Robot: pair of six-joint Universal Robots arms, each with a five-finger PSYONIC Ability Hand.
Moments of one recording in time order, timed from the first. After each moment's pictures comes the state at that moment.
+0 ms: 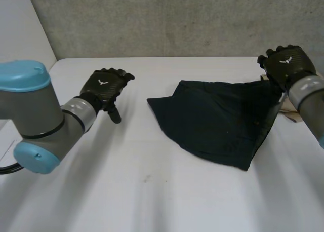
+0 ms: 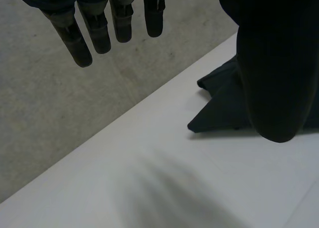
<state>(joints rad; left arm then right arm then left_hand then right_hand) 4.32 -2.04 -1.41 3.28 -1.40 3.43 1.79 -1.26 1.40 -0.02 1.51 2.58 0.19 0.20 0.21 0.20 0.04 0.19 0.21 0.20 0.23 0.05</state>
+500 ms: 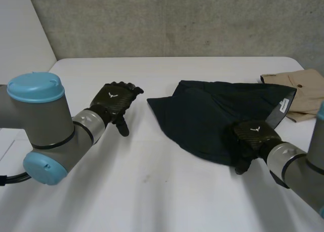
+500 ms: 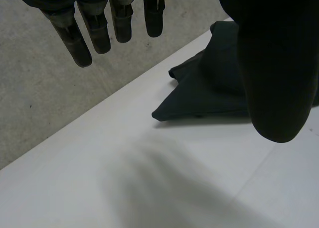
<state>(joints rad) 4.28 -2.06 -1.46 3.27 -1.40 3.42 1.83 -1.24 1.80 -0.06 1.34 2.83 0.19 0.20 0.21 0.20 0.04 0.28 0.32 0.34 0.33 0.15</state>
